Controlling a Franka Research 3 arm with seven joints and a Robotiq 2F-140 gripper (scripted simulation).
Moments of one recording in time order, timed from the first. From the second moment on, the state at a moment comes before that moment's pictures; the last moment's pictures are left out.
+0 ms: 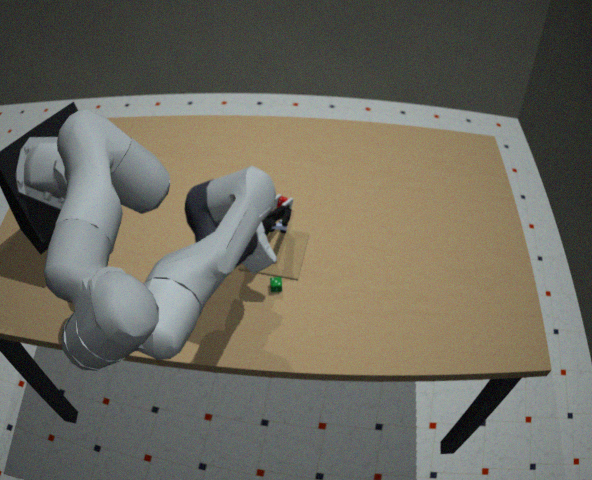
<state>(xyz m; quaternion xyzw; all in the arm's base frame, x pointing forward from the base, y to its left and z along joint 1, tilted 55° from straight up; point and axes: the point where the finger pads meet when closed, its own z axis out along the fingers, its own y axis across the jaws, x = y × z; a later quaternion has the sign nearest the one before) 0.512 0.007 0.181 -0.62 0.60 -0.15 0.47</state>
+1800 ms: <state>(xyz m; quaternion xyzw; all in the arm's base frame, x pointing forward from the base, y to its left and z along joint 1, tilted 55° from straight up) 0.512 0.006 0.181 -0.62 0.60 -0.15 0.47</state>
